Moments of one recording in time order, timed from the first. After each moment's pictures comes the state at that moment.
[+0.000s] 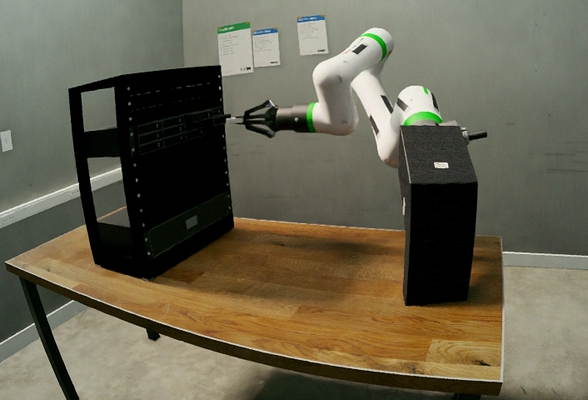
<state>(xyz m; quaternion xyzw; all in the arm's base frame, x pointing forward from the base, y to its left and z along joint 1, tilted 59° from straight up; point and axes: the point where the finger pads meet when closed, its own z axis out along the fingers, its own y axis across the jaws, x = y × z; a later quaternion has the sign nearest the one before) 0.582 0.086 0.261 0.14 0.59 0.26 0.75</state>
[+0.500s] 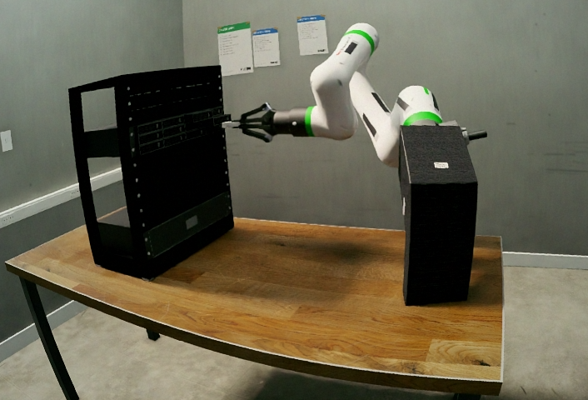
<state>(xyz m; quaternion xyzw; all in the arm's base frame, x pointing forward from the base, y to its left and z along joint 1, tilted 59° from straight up) 0.581 0.099 0.224 0.14 0.59 0.26 0.75</state>
